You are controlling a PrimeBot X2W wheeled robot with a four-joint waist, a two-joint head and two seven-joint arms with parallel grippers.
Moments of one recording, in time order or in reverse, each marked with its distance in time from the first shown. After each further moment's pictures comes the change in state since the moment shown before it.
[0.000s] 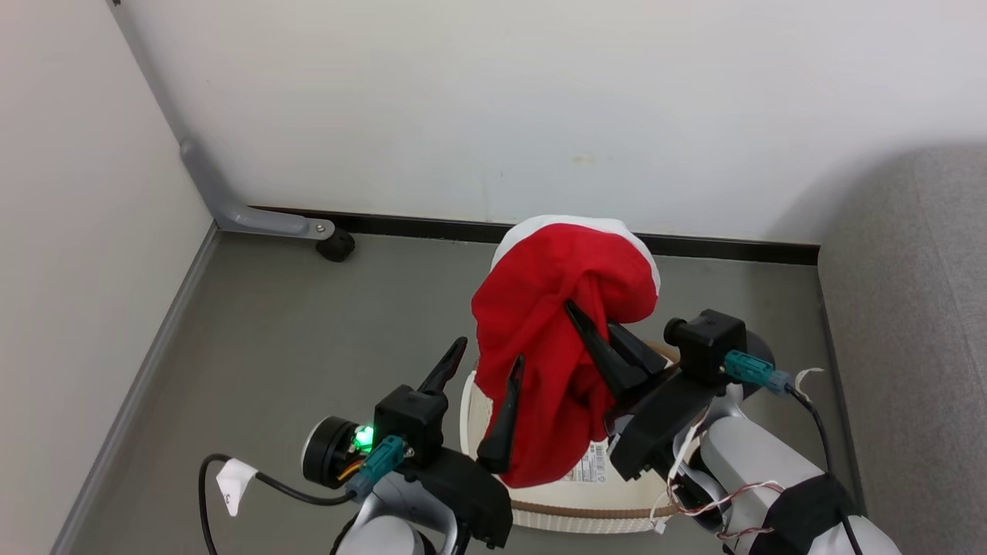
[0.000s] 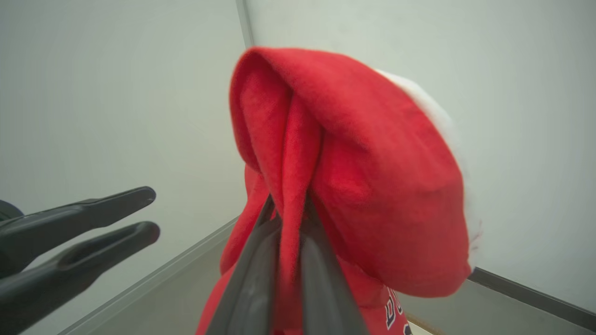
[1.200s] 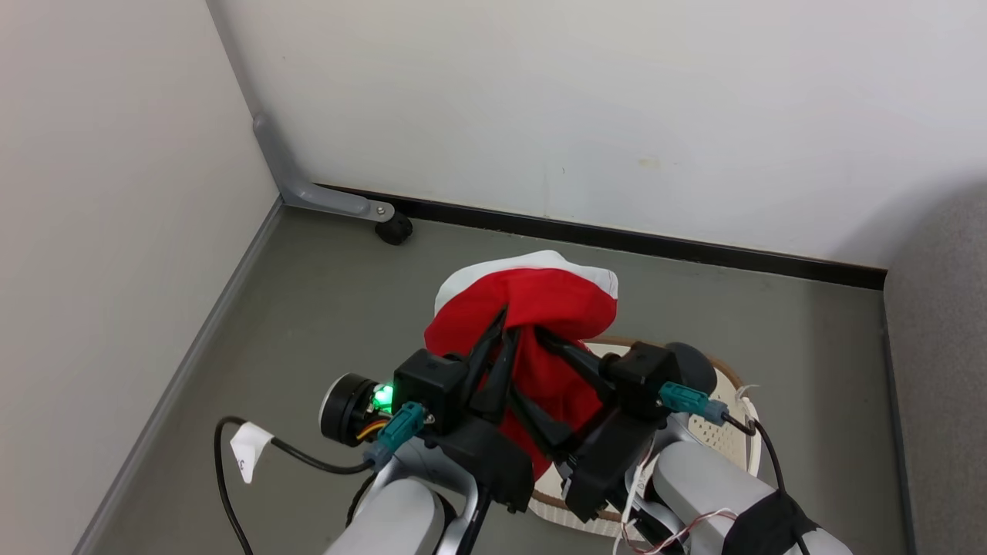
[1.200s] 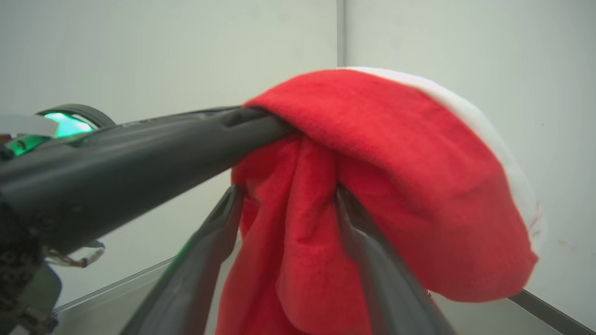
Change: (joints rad) left arm -0.081 -0.029 -0.014 0.019 0.009 -0.001 -0.014; right arm -0.005 0.039 0.136 -0.021 -0.038 0.000 0.000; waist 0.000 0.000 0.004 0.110
